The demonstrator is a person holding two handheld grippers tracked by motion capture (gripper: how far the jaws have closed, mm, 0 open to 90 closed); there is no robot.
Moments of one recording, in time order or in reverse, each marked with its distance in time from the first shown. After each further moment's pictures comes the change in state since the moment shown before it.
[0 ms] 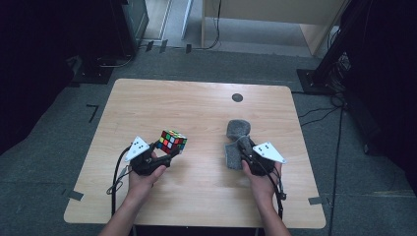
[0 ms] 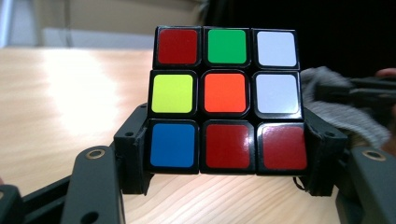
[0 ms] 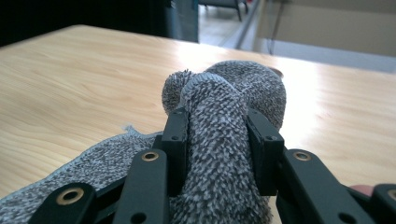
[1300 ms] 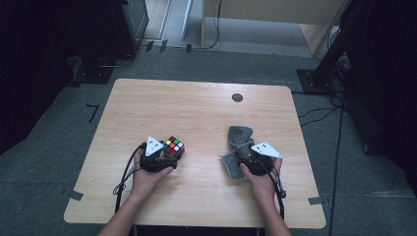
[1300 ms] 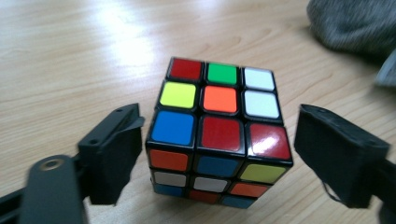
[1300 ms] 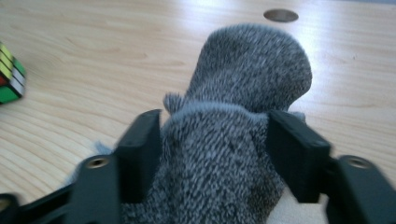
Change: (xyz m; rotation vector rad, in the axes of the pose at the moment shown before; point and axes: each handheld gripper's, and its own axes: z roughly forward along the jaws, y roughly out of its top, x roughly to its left) left arm 0.011 -0.018 0.029 0.193 0.144 0.104; right arm -0.010 -0.018 0.017 0.153 0.044 0.050
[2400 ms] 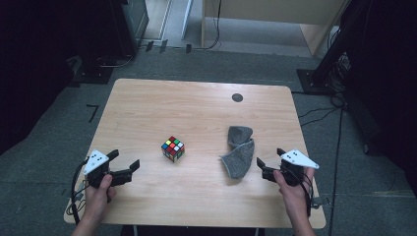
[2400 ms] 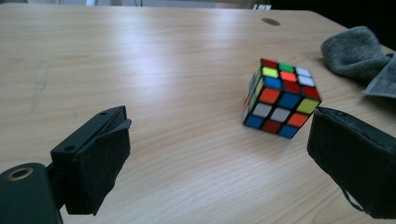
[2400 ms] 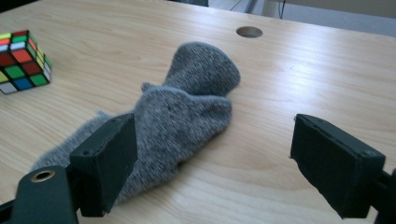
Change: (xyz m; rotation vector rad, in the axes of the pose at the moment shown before) left arm 0.070 -0.036 -0.116 -0.087 0.060 -0.105; right arm -0.044 0.005 -0.081 -0.006 0.020 -0.053
